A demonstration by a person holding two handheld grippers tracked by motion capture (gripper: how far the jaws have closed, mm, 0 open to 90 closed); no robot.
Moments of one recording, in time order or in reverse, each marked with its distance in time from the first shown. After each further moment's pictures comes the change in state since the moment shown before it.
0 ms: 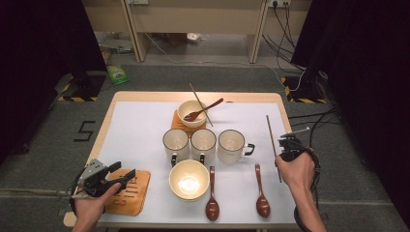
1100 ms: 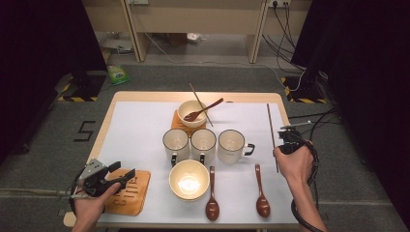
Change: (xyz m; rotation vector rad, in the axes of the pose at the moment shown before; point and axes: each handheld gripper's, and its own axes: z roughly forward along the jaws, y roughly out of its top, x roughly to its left) left arm 0.002 0.000 0.000 -0.002 -0.001 -0.002; right arm 0.006 0.017 -0.011 -0.104 0.016 0.011
